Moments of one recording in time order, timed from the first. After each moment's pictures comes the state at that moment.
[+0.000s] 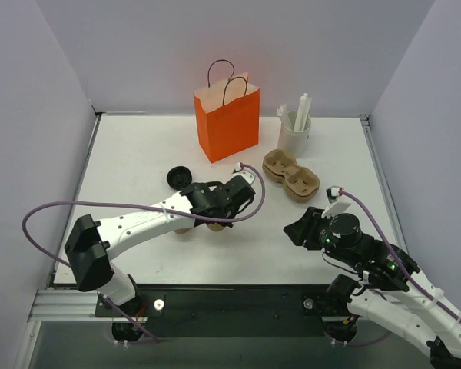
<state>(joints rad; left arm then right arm) -1.05 1.54 1.37 -0.86 -0.38 -0.42 0.84 0.53 0.76 -0.75 0.23 0.76</state>
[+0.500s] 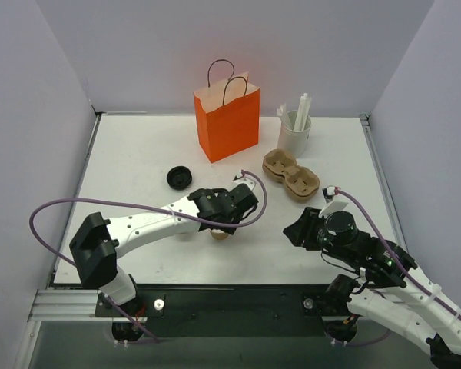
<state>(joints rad) -1.08 1.61 1.30 -0.81 -0.41 -0.48 0.85 0.57 0.77 -0.80 0.24 0.77</state>
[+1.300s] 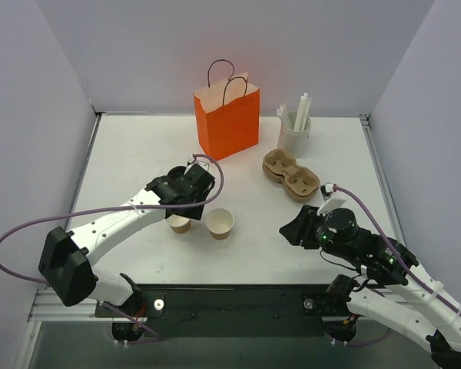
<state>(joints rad) -0.79 1.39 1.16 -0.90 -0.41 -0.46 0.86 0.59 0.82 -0.80 0.19 0.78</state>
